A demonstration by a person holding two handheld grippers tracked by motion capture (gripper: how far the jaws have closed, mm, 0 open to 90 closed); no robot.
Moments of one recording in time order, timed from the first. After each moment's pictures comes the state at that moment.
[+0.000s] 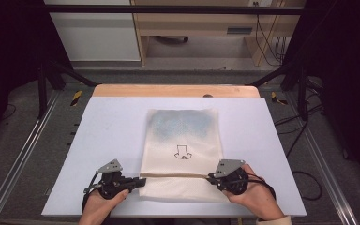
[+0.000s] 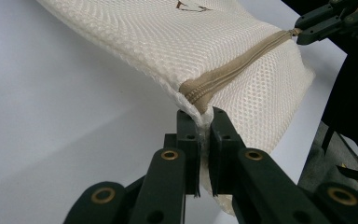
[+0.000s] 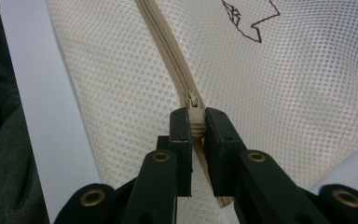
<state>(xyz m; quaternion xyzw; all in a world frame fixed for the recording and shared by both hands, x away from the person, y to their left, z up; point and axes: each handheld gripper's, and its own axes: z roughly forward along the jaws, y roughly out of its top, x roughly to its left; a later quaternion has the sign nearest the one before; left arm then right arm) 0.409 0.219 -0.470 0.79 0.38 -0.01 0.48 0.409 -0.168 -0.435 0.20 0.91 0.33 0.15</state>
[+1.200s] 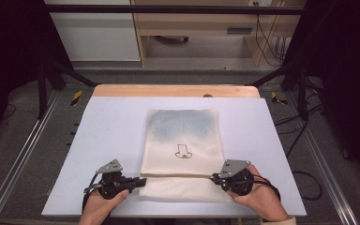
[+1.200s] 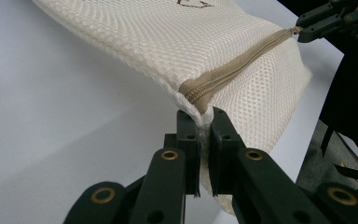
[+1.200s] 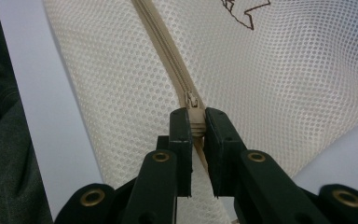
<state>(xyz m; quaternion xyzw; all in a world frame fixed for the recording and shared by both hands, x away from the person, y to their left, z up) 0.408 0.218 -0.469 0.79 0.38 -0.01 0.49 0.406 -0.181 -0.434 0.21 0.91 0.33 0.15</state>
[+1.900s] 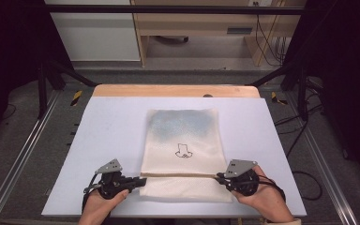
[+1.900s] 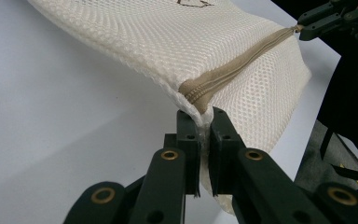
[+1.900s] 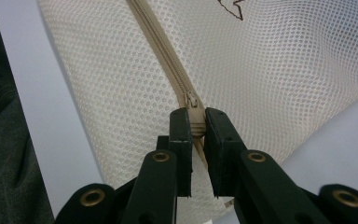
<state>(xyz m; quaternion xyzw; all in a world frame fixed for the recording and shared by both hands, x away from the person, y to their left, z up) 0.408 0.218 -0.467 0.78 0.38 -0.01 0.49 0.403 -0.193 -0.430 0.22 0.90 0.34 0.16</state>
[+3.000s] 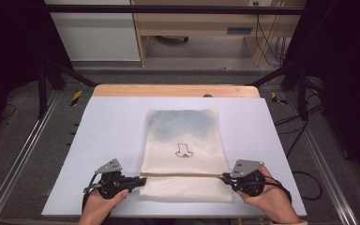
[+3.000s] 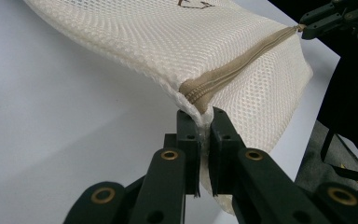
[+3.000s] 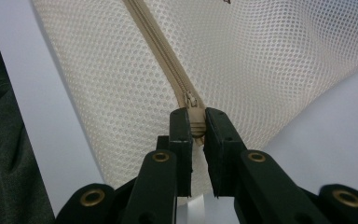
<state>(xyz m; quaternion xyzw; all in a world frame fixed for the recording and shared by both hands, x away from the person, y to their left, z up) 0.408 0.219 -0.466 0.78 0.38 0.00 0.49 0.401 -0.208 -0.430 0.23 0.90 0.33 0.16</state>
